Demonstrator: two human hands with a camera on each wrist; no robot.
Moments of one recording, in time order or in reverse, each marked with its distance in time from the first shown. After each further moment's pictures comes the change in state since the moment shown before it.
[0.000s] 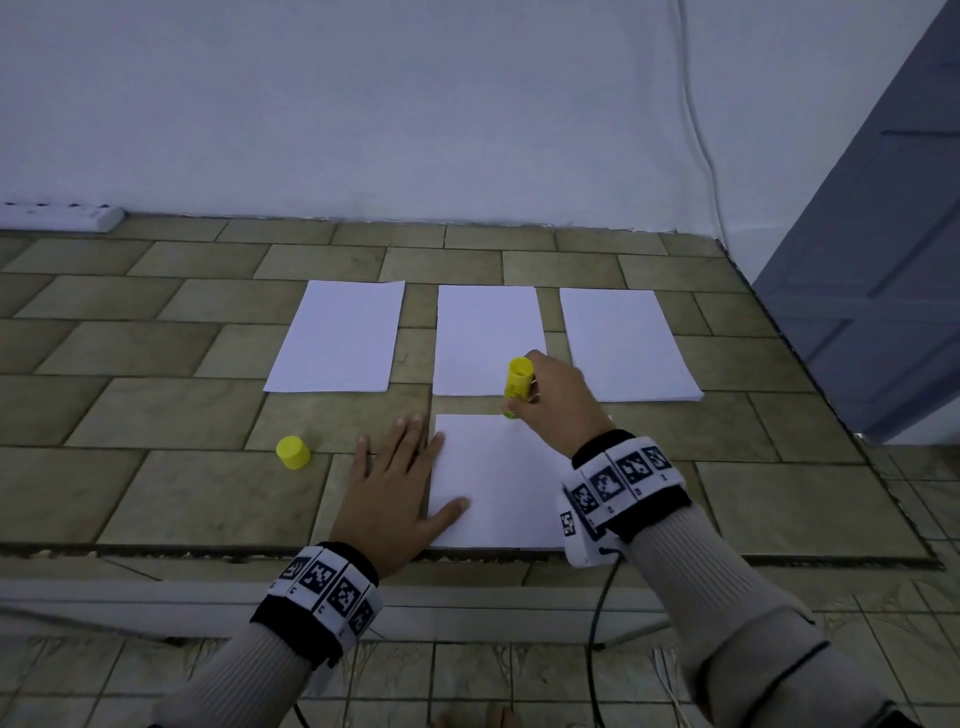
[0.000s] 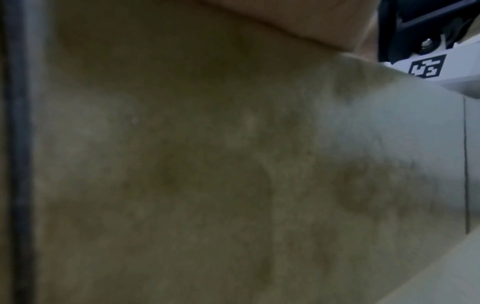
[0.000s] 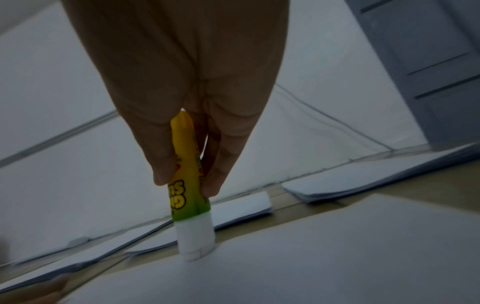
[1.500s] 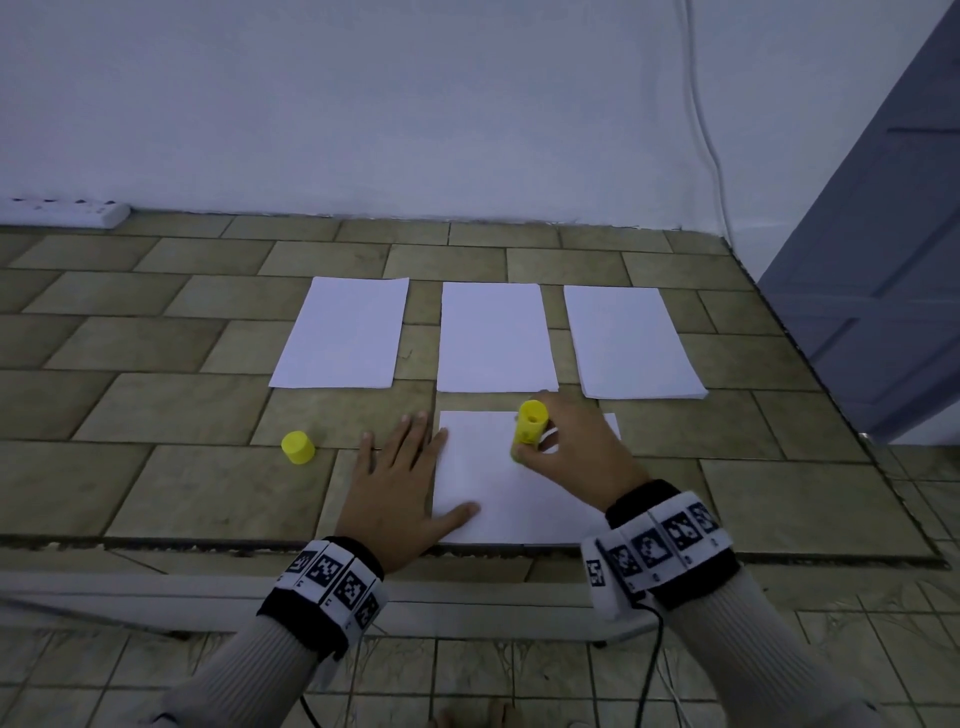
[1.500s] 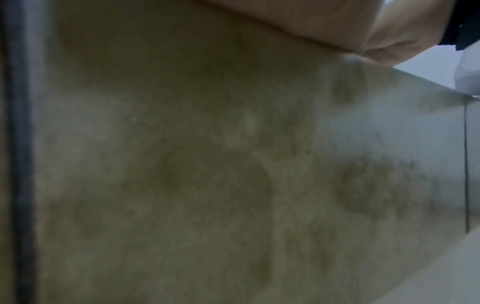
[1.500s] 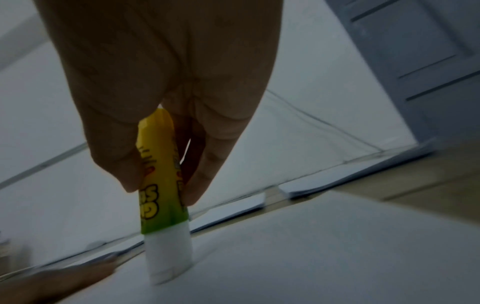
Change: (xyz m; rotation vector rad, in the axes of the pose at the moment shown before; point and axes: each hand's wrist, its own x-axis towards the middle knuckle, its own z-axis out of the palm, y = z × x) left_hand -0.001 0.001 0.000 0.001 0.021 0.009; right_hand -0.051 0.009 -0.002 0.145 -0.055 -0.148
